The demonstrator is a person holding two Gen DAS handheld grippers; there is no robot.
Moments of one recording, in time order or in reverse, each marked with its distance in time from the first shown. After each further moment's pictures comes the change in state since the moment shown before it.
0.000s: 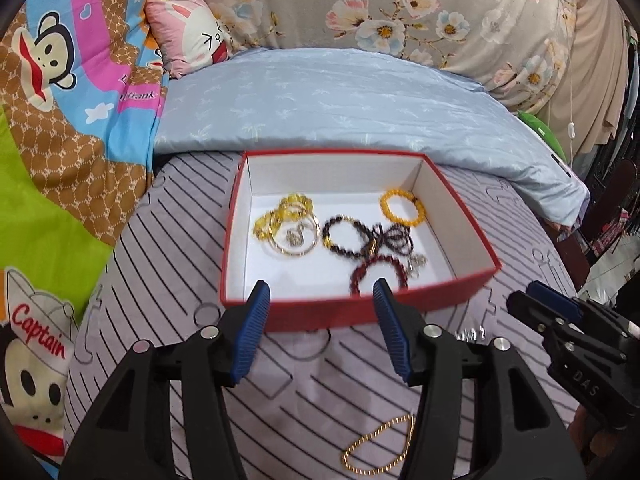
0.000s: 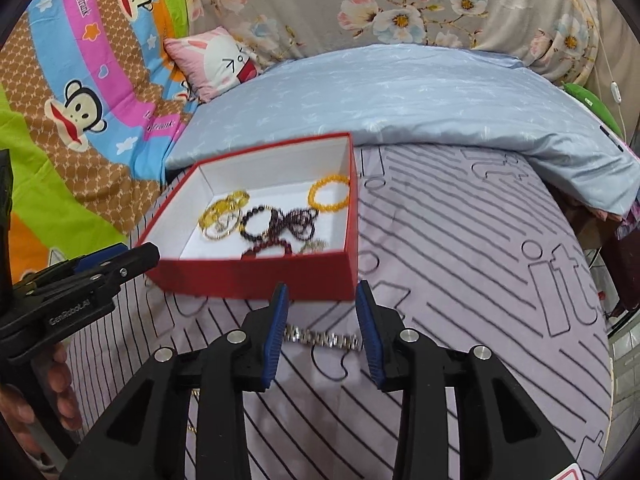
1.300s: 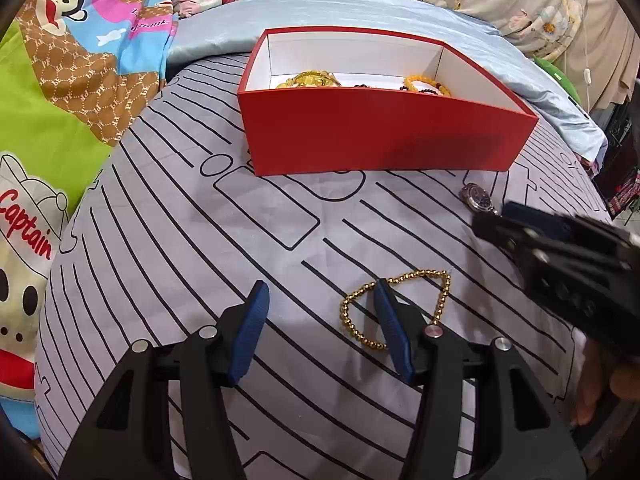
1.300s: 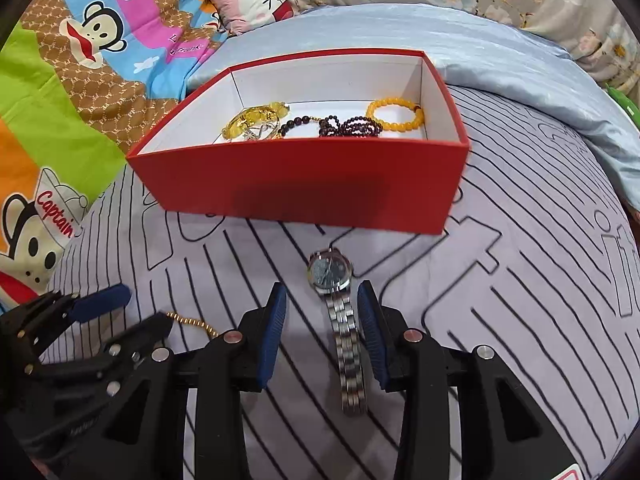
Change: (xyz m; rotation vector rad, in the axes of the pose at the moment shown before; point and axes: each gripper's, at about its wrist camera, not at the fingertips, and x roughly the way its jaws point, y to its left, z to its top) left arm 0.020 0.015 -0.090 0.005 0.176 0.055; right arm 0.058 0.041 -0.035 -0.133 0.156 0.028
